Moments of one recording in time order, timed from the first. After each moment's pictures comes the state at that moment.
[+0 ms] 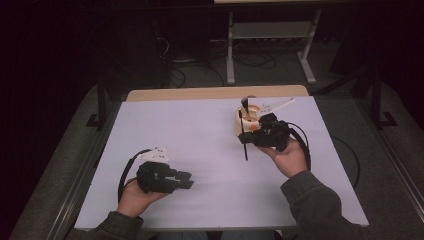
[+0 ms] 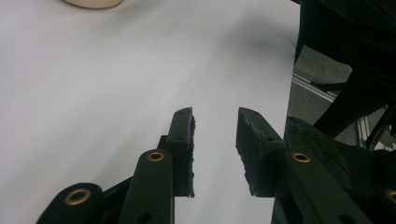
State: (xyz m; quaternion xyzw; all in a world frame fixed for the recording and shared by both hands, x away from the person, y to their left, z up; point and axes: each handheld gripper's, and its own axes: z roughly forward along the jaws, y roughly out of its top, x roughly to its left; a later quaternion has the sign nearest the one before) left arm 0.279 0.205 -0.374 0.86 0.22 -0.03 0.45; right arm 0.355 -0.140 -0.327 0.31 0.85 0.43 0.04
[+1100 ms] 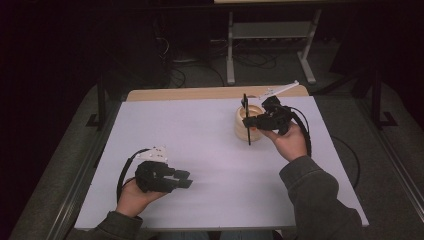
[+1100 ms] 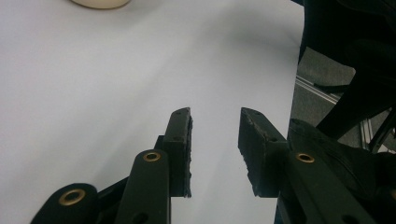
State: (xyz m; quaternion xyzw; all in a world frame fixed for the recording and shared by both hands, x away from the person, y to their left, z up) left arm 0.279 0.208 -0.372 0.86 0.23 -0.03 0.45; right arm 0.391 -0.150 -0.313 0.35 0.83 0.42 0.05
